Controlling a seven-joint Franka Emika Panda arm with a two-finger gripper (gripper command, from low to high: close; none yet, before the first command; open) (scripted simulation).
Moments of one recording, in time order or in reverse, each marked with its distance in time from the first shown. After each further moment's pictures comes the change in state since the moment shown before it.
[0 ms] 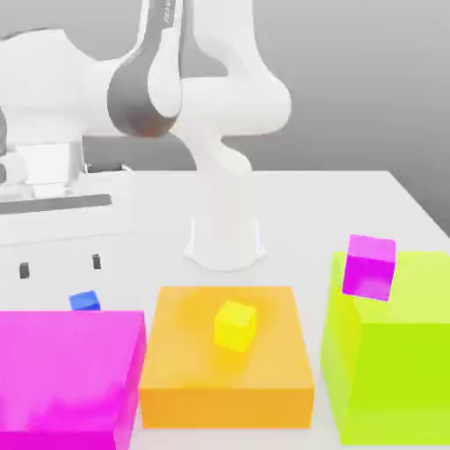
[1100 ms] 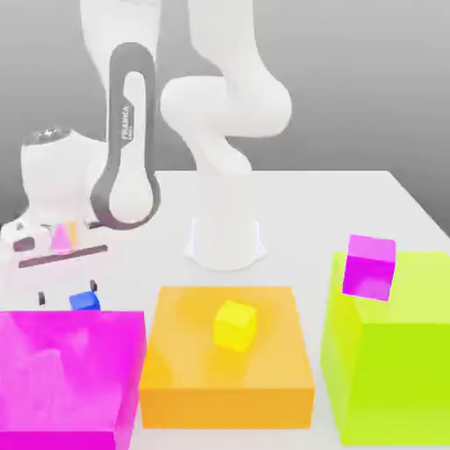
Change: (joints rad) arm -0.421 0.396 0.319 -0.079 0.412 0.301 -0.655
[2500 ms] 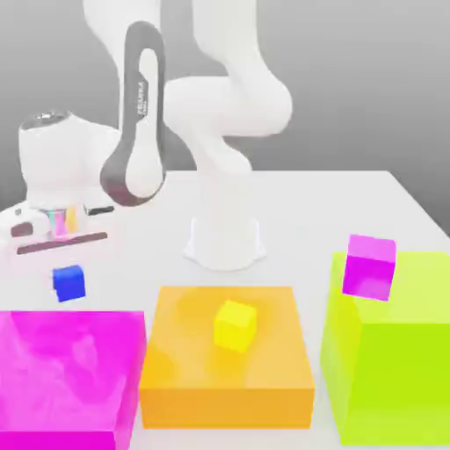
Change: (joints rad) arm 0.226 -0.187 -0.349 -0.051 -0.484 -0.112 0.357
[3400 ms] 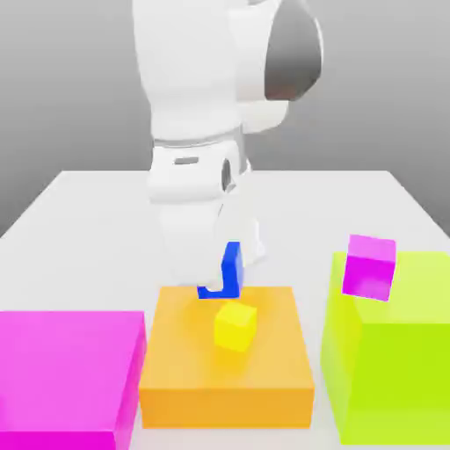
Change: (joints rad) arm 0.546 -0.259 0.411 0.468 0.085 -0.690 -0.240
